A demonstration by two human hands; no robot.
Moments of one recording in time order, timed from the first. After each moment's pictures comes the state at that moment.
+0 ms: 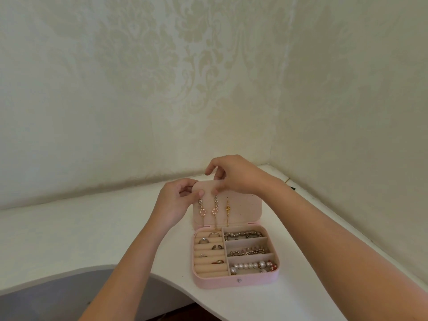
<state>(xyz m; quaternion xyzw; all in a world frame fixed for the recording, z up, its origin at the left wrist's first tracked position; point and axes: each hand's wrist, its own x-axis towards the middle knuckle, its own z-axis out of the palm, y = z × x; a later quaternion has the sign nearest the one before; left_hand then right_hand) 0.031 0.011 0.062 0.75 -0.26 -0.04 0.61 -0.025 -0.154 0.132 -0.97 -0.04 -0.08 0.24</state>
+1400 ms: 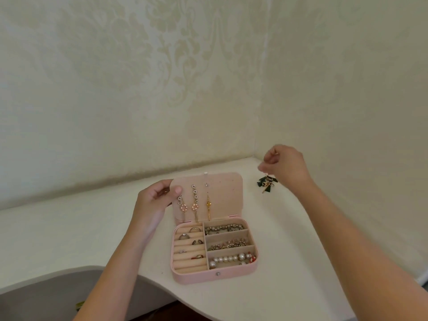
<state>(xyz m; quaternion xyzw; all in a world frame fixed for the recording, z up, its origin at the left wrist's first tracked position) 0.013 0.005 0.046 0.66 -0.21 -0.04 0.72 -0.075 -0.269 0.100 -0.84 0.21 -0.30 0.41</state>
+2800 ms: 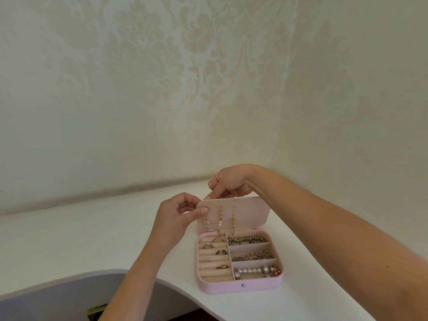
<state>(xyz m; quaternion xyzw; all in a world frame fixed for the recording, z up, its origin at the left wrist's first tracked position) 0.007 0.027 0.052 0.67 -0.26 -0.05 0.70 0.013 -0.151 0.131 -0.82 0.06 0.26 0.50</state>
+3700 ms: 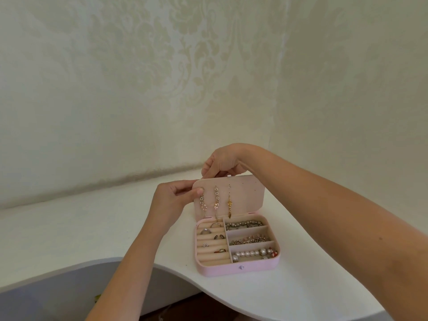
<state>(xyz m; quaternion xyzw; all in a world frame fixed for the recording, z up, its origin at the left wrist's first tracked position) 0.008 0.024 0.061 0.69 -0.24 -0.07 0.68 0.014 -0.151 0.143 -0.87 0.05 0.21 0.44</state>
